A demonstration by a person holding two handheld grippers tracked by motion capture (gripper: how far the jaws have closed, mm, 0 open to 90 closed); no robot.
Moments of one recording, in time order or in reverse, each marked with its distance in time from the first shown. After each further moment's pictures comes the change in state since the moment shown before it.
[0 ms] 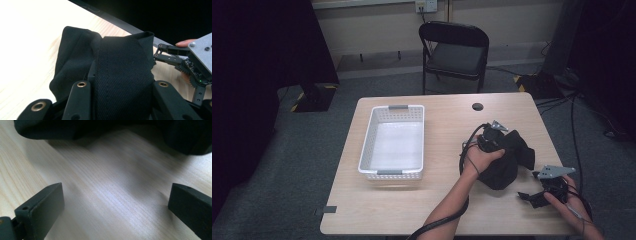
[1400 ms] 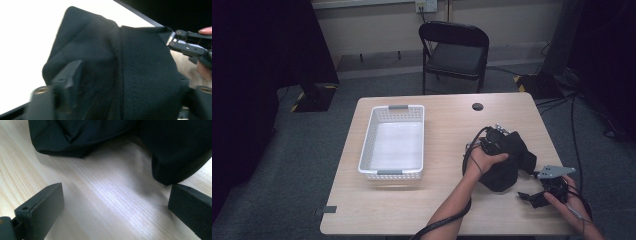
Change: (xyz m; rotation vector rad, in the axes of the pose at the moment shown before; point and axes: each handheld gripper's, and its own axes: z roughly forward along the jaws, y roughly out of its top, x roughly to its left) left arm 0.005 -0.007 0.018 0.097 0.041 -0.063; right arm 0.000 0.000 0.000 0.000 0.000 0.000
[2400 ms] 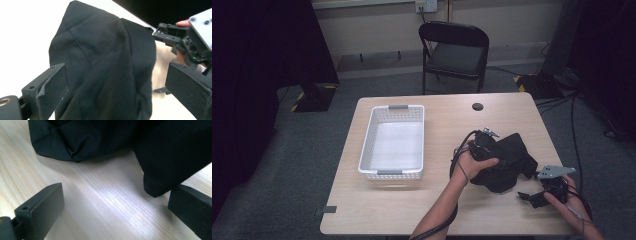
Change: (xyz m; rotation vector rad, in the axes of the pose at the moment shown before) left arm -0.003 -0.024 -0.040 -0.003 -0.052 -0.023; right arm 0.000 0.000 0.000 0.000 0.000 0.000
